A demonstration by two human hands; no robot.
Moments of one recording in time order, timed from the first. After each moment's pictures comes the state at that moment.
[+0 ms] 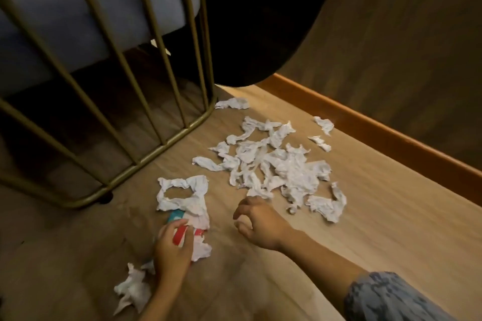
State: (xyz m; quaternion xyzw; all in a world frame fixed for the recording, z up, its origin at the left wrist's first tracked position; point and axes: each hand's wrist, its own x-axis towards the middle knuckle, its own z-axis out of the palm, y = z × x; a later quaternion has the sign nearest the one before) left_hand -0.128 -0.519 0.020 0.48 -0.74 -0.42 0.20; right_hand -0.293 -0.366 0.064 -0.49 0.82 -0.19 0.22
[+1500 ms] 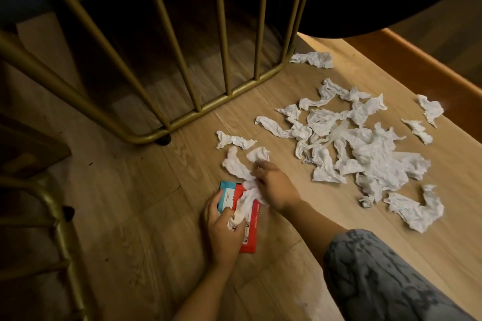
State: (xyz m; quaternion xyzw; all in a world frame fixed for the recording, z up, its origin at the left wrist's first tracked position) left_hand -0.091 -0.514 -0.067 0.48 -0.79 -0.33 0.18; right_hand -0.269 -0.490 -0.023 -0.49 0.81 -0.21 0.24
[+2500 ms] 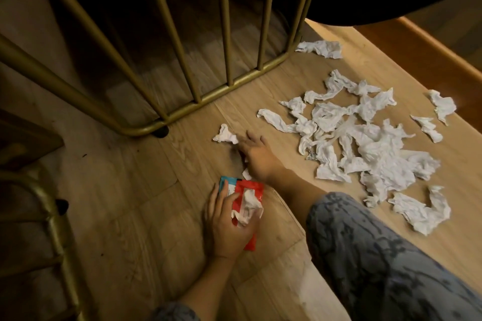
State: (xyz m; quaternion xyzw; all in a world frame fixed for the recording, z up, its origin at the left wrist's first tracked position) left_hand -0.096 -0.519 -0.077 0.43 -0.84 -0.26 0.20; right_hand -0.290 -0.554 -0.026 -0.55 0.77 -0.17 0.28
